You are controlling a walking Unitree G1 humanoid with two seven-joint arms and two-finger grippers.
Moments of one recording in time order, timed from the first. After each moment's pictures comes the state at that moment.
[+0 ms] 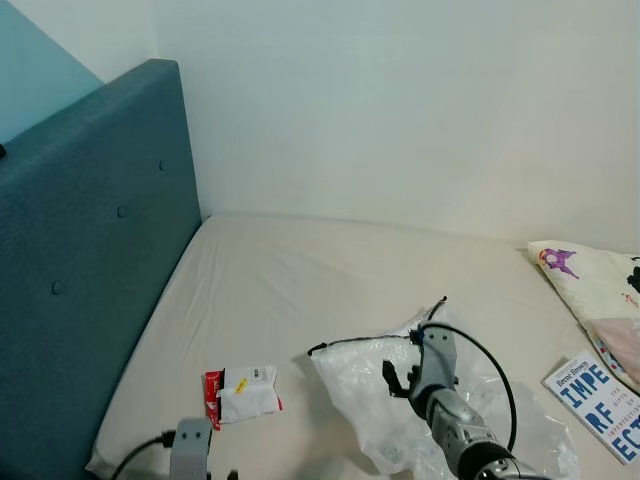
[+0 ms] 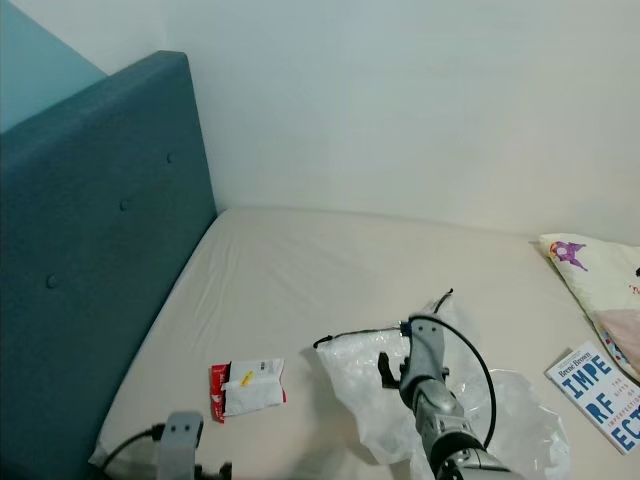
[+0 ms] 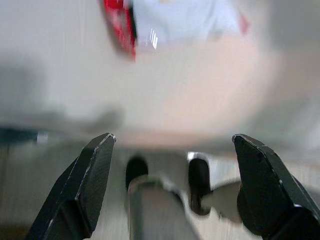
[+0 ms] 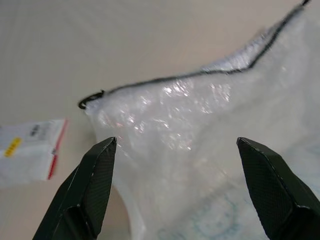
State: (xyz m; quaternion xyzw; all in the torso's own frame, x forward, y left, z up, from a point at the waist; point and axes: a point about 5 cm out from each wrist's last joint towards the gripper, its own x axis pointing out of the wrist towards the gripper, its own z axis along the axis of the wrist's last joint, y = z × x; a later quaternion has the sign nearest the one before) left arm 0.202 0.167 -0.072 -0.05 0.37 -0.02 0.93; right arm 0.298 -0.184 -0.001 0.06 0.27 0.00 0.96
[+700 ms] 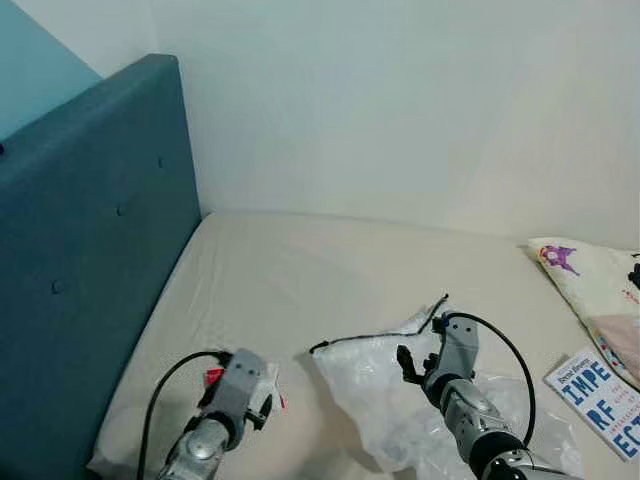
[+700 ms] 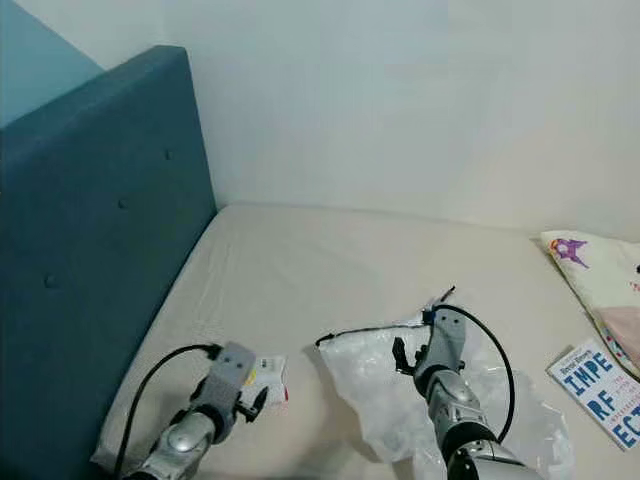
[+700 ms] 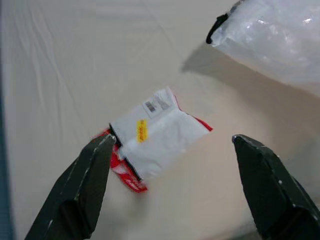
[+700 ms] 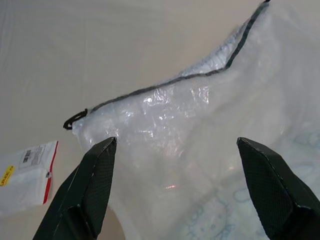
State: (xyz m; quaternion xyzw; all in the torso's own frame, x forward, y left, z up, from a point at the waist) left arm 0.263 0.127 -0.024 0.20 0.21 -0.17 0.94; right arm 0.300 -0.206 0.005 0.10 0.26 -0.04 0.96
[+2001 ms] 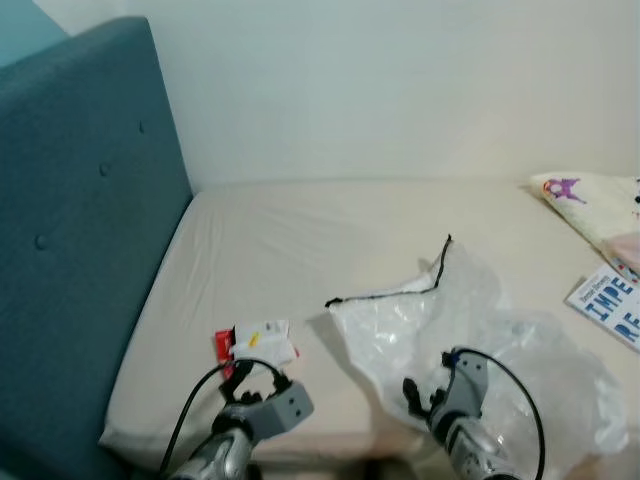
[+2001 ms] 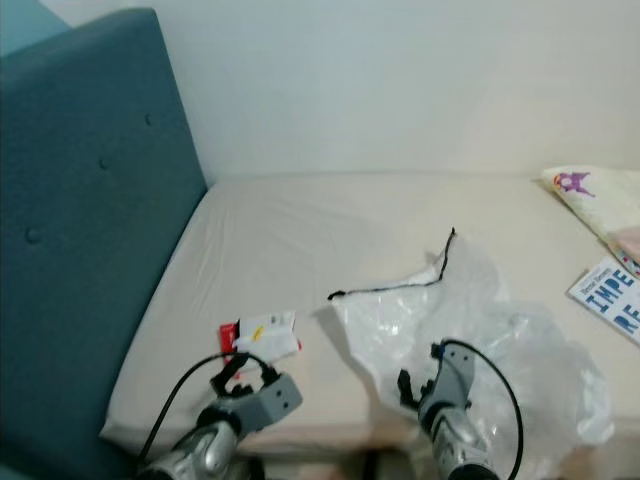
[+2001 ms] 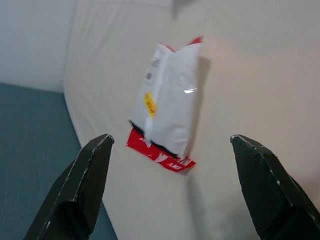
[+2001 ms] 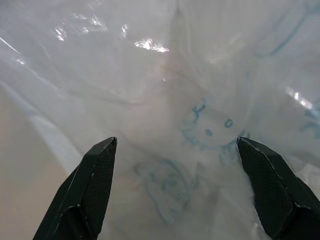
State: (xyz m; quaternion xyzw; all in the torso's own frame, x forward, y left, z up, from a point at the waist) left arm 0.253 0.101 -0.029 0.49 0.09 -0.17 0.85; right arm 0.259 -0.216 -0.025 0.12 0.26 -0.08 0.95
